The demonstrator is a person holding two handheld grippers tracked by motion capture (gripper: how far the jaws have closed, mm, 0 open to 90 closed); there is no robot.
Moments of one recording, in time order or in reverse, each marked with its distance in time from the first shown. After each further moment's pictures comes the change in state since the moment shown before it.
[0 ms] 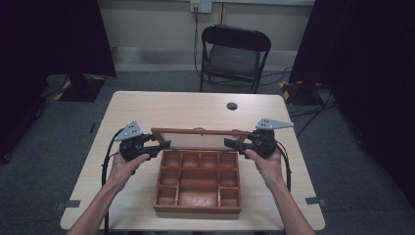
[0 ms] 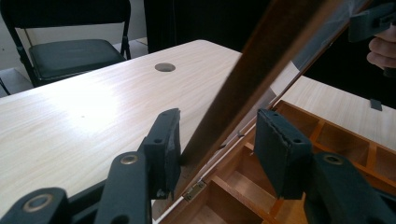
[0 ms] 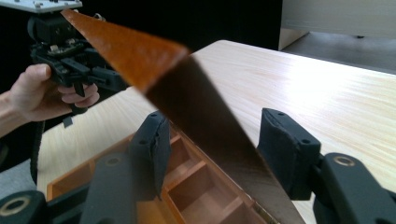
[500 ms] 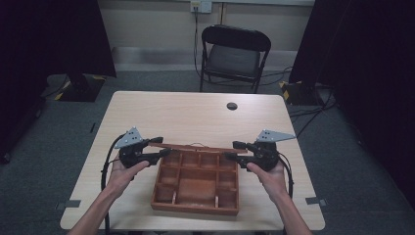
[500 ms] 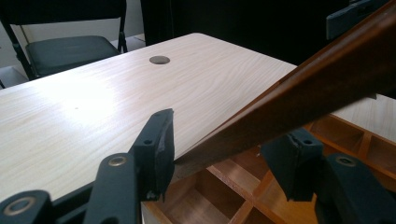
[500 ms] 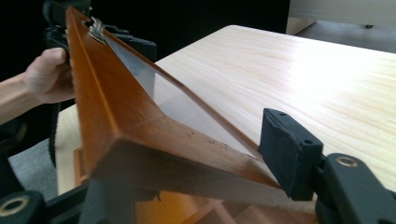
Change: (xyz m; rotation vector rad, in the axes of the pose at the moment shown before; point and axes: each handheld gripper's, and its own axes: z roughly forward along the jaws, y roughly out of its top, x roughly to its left) left arm -0.011 -0.009 -0.006 0.015 -0.008 0.013; right arm 0.025 -0.018 -0.015 0.043 0.006 -0.013
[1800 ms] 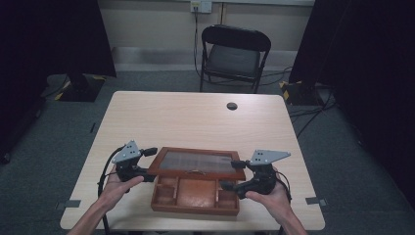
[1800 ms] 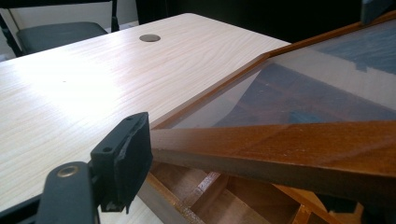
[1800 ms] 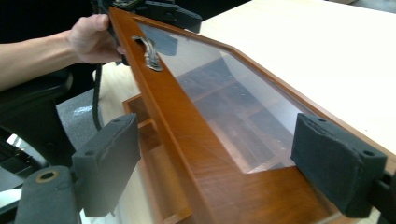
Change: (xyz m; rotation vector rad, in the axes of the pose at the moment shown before) left arm -0.017 -0.028 -0.014 0.044 -0.009 0.013; right arm 0.050 -0.021 -0.012 0.119 0.092 -0.071
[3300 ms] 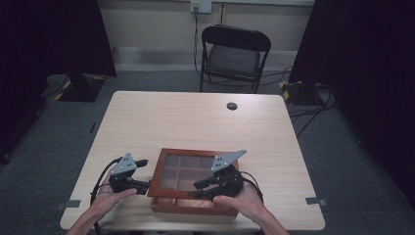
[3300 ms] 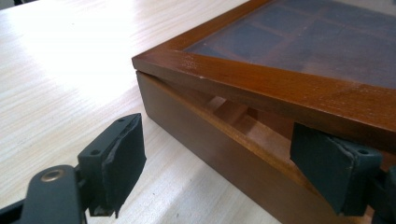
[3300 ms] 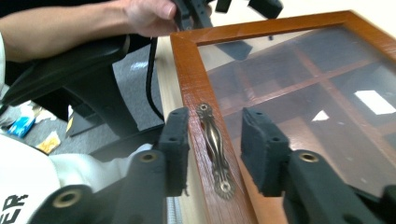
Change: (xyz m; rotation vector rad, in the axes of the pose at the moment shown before) left arm 0.003 -0.043 -0.013 0.144 0.053 0.043; right arm 0.031 0.015 0.070 0.197 0.252 -0.033
